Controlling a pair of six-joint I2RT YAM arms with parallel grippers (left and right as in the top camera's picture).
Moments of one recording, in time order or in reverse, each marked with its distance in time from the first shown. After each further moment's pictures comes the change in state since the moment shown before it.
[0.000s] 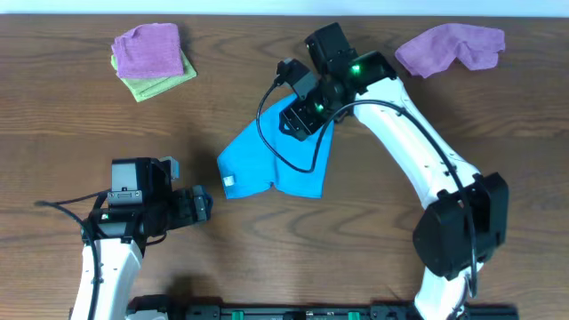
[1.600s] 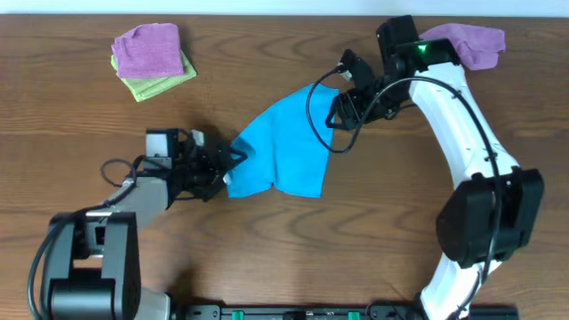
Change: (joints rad) left arm -0.074 0.618 -0.003 0.763 0.428 -0.554; right arm -0.270 0.000 -0.013 -0.188 -0.169 0.051
